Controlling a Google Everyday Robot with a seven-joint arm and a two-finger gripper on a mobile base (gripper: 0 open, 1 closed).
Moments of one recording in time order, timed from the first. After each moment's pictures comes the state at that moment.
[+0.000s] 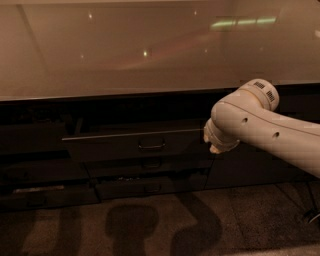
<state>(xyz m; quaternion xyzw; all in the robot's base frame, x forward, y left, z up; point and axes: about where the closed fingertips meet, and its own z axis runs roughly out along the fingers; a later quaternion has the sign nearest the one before) 0.567 -0.181 0.716 -0.81 0.54 -0.19 0.12</state>
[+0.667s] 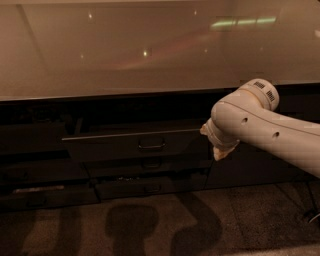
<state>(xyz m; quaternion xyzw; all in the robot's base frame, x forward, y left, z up) 0.567 -0.181 0.716 -0.81 0.54 -0.19 0.12</state>
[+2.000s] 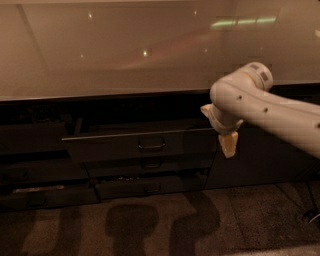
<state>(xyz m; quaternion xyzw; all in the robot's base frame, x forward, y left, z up) 0.612 -0.206 0.713 -0.80 0.56 -0.18 0.09</state>
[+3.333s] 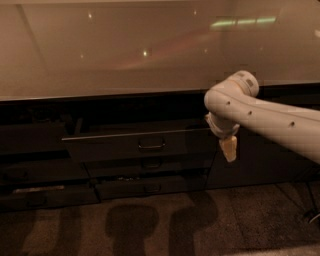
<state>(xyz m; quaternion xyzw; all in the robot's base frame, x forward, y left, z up) 0.636 -0.225 0.666 -0.79 0.58 -0.18 0.05</state>
